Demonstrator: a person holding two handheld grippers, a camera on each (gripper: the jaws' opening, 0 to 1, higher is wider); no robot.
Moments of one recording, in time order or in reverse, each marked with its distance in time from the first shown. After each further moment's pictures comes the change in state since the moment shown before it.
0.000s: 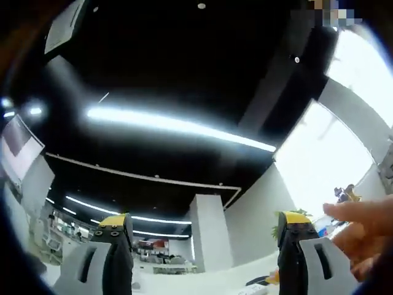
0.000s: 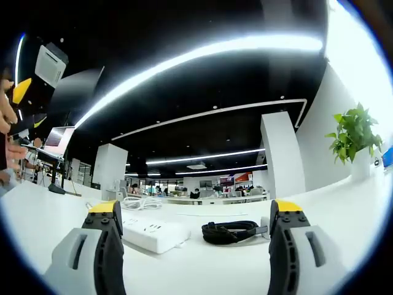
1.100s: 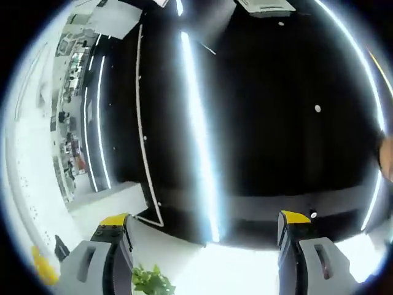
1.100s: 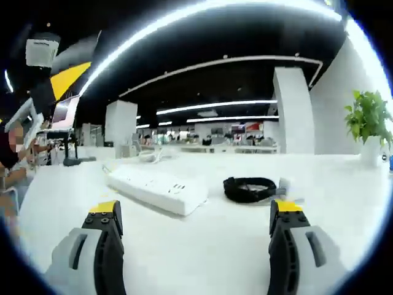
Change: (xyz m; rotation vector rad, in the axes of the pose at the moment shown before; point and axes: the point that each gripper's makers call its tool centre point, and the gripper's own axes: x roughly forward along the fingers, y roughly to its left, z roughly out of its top) left arm 0.093 -0.162 -0.046 -1.252 -0.276 -0.147; right arm -0.016 0.050 -0.048 0.033 0.524 0.208
